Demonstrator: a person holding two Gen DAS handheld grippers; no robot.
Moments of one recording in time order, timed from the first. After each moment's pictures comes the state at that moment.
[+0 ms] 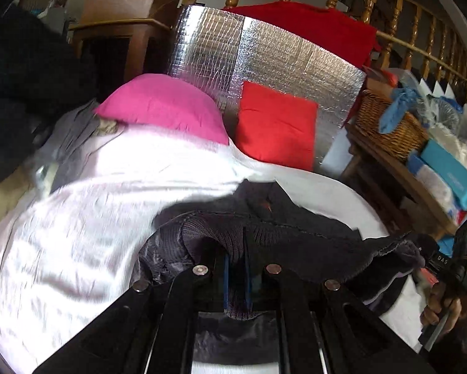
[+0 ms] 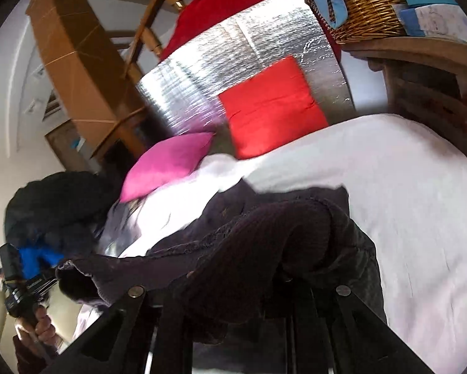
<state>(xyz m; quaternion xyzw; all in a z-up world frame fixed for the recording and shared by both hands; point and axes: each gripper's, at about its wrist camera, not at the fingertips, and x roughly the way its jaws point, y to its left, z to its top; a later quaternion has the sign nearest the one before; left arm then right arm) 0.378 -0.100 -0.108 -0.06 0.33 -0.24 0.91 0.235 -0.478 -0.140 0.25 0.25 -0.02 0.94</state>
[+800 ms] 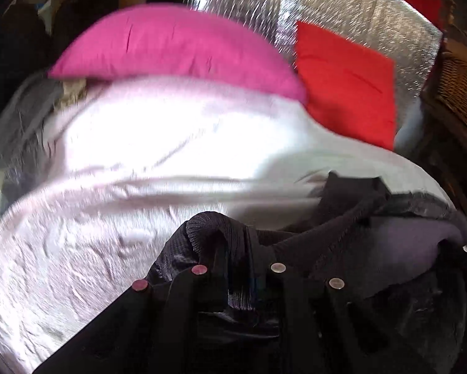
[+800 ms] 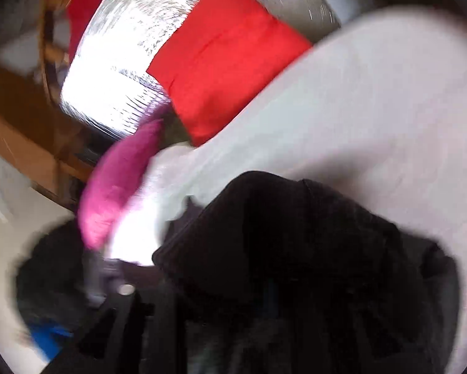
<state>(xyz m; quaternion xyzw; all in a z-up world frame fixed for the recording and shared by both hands) 0.591 -0.176 -0.245 -0.02 0.42 -0.15 0.90 0.474 -0.585 -0.271 0.46 0.33 0.03 0.82</state>
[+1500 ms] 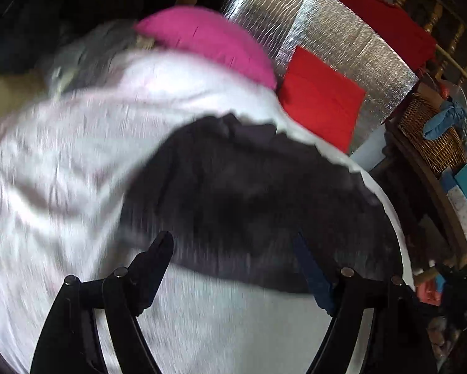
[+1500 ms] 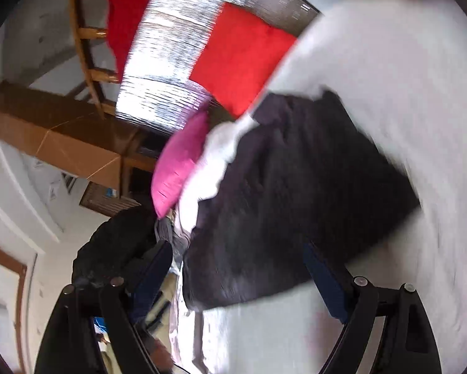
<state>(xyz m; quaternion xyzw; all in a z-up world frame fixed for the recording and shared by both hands) 0.348 -0.088 -0.218 -0.16 0.43 -0.17 0.87 0.233 -0.527 -0.249 0.51 0.30 0.07 0.80</state>
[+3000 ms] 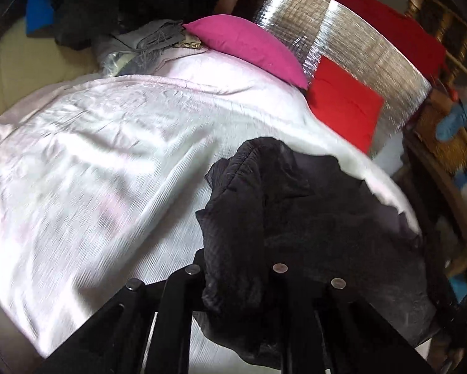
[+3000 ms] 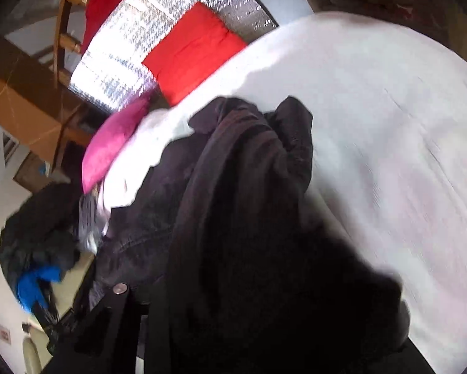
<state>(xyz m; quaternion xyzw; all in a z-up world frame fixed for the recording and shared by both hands) 0.258 -0.045 -0.244 -0.14 0.40 -0.11 0.90 0.149 -0.521 -0.283 0.38 0.36 -0.06 0.85</state>
